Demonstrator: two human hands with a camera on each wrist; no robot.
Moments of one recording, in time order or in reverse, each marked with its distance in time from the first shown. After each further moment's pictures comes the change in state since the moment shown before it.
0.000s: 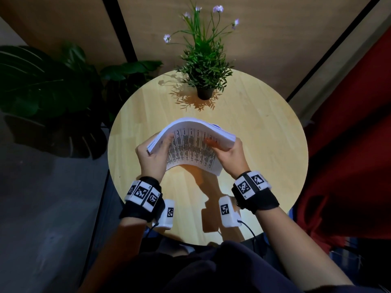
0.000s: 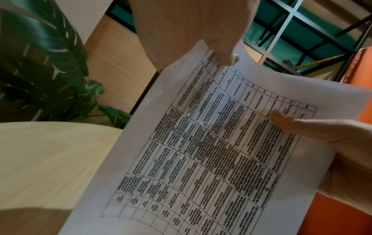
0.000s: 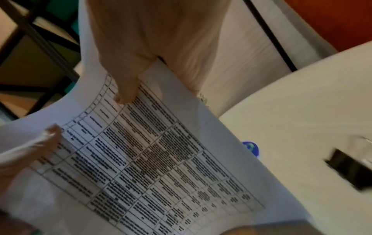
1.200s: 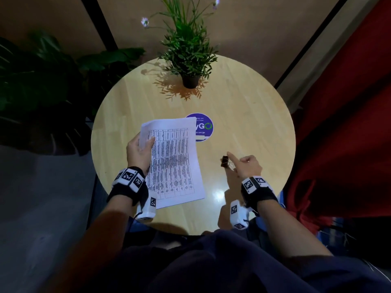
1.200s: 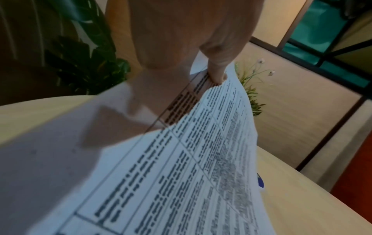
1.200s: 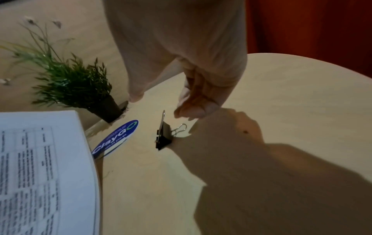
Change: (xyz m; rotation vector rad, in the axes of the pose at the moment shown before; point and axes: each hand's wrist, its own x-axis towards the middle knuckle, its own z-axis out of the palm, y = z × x) left_hand 0.038 -0.058 -0.009 0.249 -0.097 0.022; right_hand -0.029 0.102 -0.081 -0.424 0.473 0.722
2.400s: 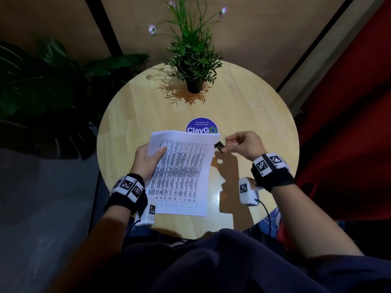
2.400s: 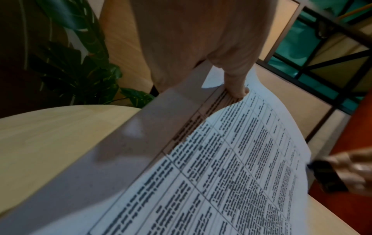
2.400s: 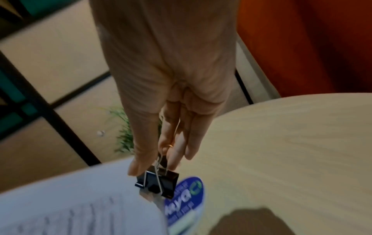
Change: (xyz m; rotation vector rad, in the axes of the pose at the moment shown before) left_hand -0.008 0.008 -0.019 -0.145 -0.252 -0.167; right_hand -0.010 -0.091 -0.020 -0.097 -0.371 -0.405
